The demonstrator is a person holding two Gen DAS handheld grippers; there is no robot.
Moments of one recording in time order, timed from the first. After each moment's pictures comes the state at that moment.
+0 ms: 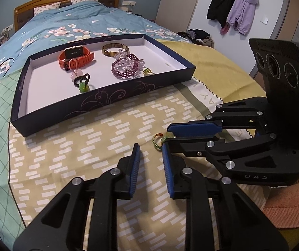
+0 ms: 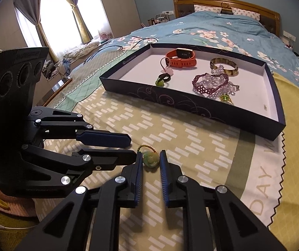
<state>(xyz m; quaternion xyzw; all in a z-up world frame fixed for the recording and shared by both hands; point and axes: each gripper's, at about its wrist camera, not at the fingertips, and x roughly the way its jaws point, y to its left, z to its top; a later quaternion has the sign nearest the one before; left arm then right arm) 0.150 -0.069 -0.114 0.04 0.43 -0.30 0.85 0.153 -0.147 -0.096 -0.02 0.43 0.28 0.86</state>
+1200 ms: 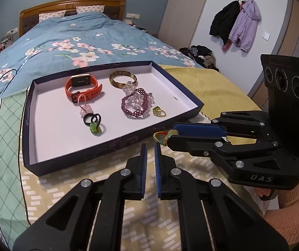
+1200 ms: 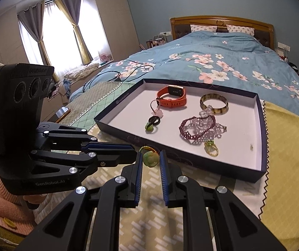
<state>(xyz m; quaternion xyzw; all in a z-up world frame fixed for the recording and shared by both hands) 0.188 -0.062 -0.081 0.00 0.39 -0.30 0.87 0.183 -0.159 -0.061 0.00 0.36 0.28 0.89</state>
